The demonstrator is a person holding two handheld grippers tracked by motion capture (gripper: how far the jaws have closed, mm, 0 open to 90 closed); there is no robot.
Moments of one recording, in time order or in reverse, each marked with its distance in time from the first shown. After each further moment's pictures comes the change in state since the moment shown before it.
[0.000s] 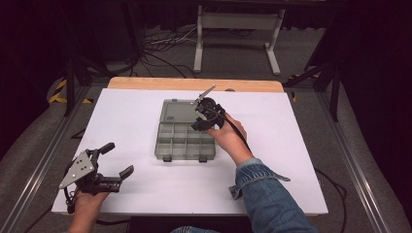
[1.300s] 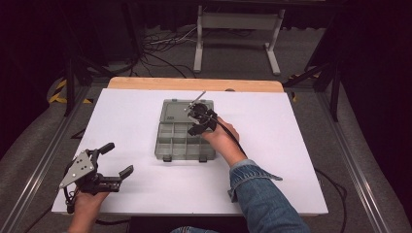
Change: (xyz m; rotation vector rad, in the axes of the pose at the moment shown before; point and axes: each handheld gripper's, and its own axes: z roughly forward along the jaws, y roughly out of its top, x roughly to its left) left arm 0.001 0.000 0.000 0.011 0.003 -0.004; right arm -0.003 0.000 0.046 0.092 0.016 -0.005
